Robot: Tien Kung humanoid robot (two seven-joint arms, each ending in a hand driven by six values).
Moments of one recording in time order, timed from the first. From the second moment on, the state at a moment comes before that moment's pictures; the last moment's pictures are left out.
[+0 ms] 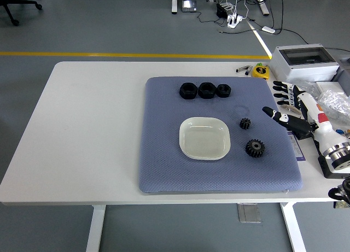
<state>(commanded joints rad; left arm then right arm) -0.12 0.10 -0.64 -0.20 0.88 0.18 0.17 0.26 -0.21 1.39 1.27 -1.75 0.07 0.23</state>
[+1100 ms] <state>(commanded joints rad) -0.12 0.10 -0.65 -0.20 0.89 0.18 0.17 0.42 -0.28 1.15 1.10 -2.27 0.08 0.22</state>
